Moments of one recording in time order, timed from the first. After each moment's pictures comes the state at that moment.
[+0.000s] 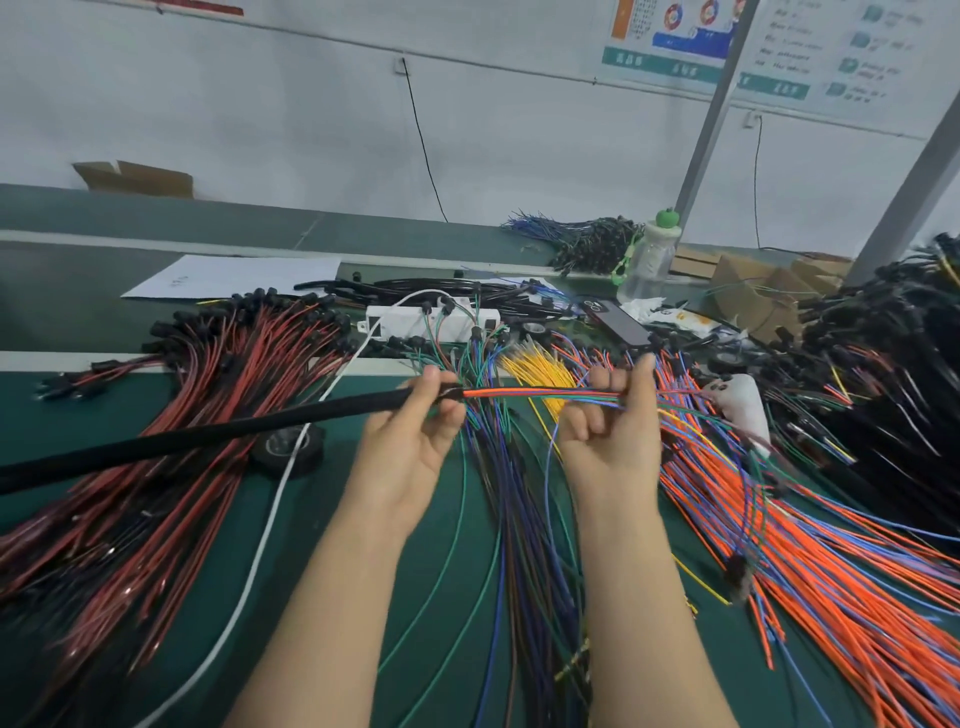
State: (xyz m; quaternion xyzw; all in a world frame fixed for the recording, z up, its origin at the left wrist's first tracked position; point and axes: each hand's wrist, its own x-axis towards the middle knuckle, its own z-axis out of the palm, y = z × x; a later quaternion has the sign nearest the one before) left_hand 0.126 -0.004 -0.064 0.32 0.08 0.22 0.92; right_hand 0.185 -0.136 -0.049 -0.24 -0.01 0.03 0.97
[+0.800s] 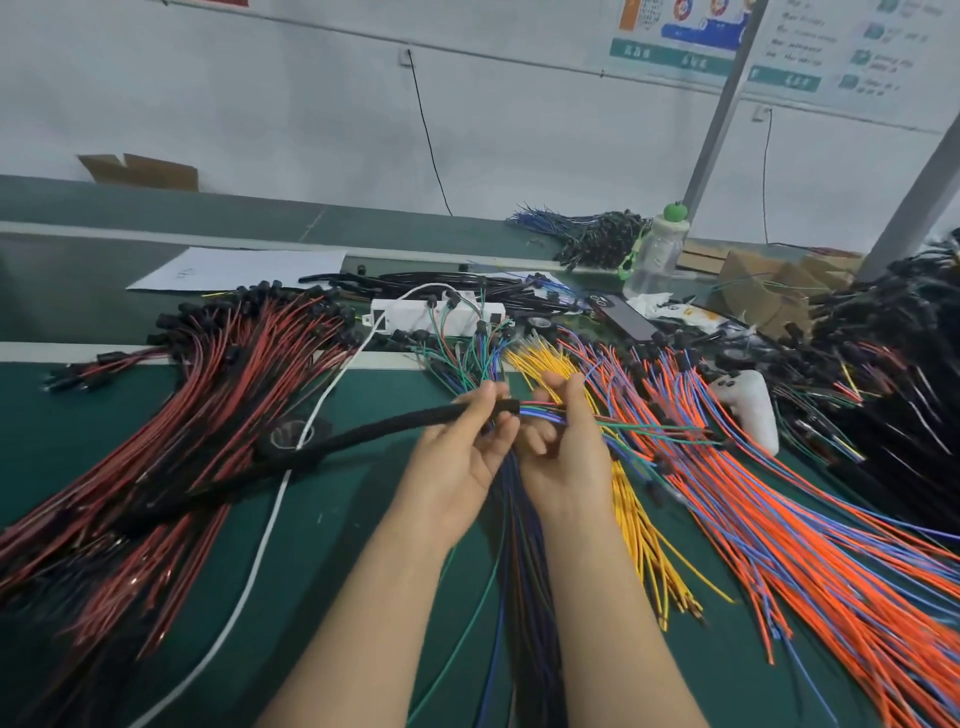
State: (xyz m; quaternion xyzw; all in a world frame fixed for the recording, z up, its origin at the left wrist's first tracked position) left_hand 0.135 -0.030 -0.077 0.31 0.06 0.12 0.94; right_hand 0.174 -0.108 -0.069 -0.31 0.04 0.10 0.95
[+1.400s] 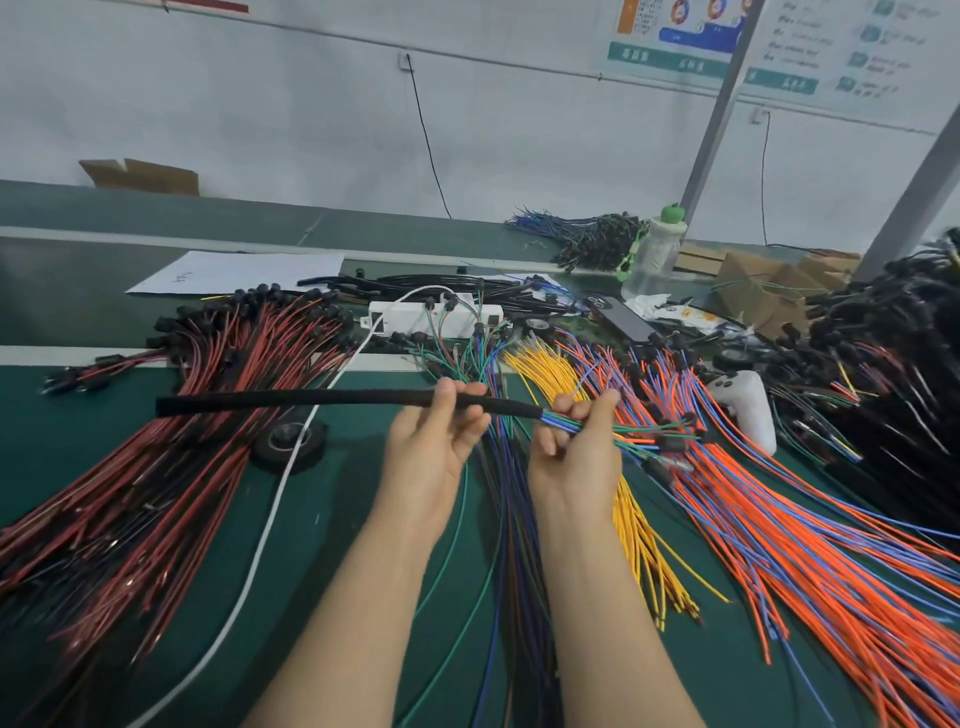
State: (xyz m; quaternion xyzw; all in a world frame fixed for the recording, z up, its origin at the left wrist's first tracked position) left_hand 0.133 -0.018 -0.077 0.36 0.09 0.23 0.90; right_hand 0.178 -0.113 -0.071 -0.24 0.08 0.00 0.97
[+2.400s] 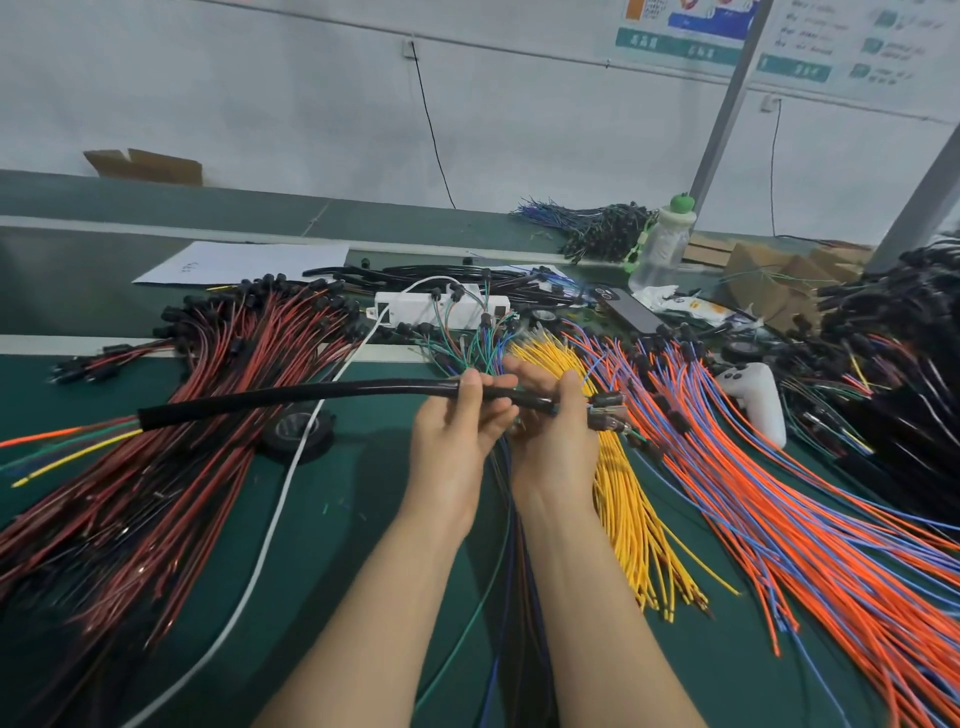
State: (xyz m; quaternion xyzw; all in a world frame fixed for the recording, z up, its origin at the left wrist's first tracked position) left_hand 0.137 -0.037 -0.080 0.41 0.07 0.26 0.87; right_hand 0.167 -0.089 -0.075 -0.42 0.01 0.03 0.91
